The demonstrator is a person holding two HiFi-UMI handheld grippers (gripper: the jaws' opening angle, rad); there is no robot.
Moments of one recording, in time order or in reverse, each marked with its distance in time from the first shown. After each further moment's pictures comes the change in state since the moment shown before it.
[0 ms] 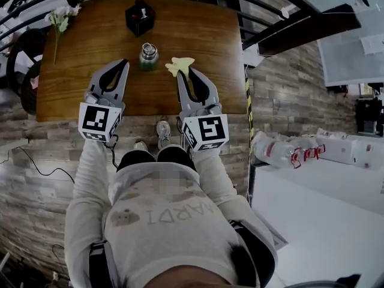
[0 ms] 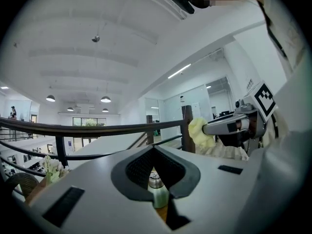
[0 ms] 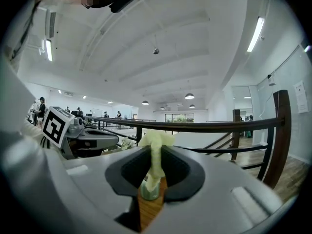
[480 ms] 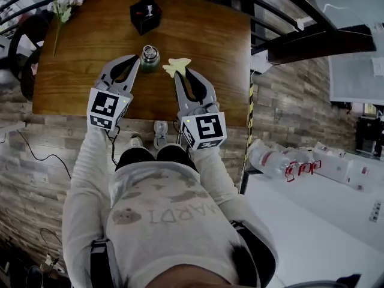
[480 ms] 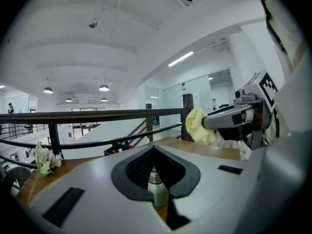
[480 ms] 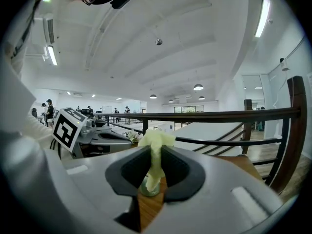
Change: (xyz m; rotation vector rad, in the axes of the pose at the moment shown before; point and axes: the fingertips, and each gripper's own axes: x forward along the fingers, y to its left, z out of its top) left arm 0.069 0.000 -0.049 -0.006 0.135 -0.012; right arm 0.045 -0.024 -0.035 0.015 0.084 0.128
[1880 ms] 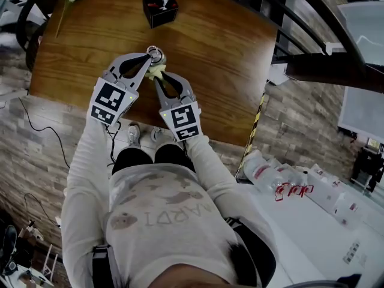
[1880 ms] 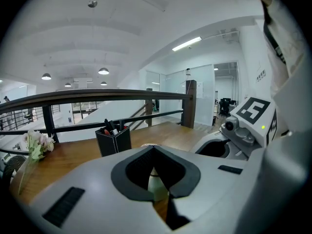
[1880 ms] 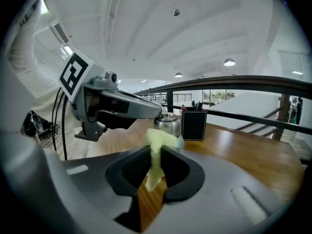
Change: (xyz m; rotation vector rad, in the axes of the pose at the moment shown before) left arm 0.068 0.008 -0.054 -0.058 0.188 -0.015; right arm 0.097 0.023 -0.130 -0.052 0.244 0.341
